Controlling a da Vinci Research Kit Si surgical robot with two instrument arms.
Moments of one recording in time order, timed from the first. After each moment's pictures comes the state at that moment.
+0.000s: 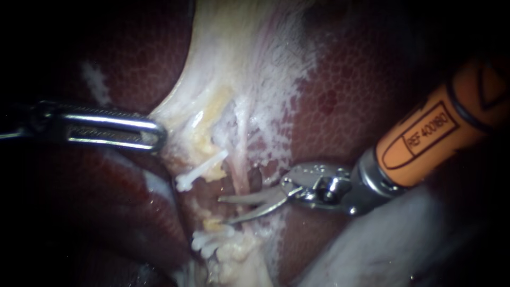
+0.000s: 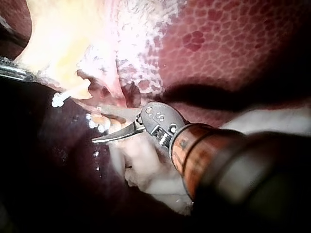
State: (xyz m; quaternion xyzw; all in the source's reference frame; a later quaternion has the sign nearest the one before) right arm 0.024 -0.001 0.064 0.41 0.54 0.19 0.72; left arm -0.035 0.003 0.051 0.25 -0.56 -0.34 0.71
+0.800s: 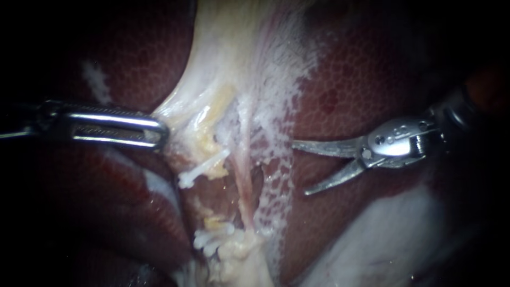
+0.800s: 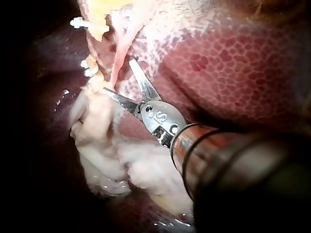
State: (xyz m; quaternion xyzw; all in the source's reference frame) right arm 0.017 0.002 0.060 0.12 0.55 0.11 0.82; left arm -0.035 0.004 0.053 0.25 -0.56 -0.35 0.71
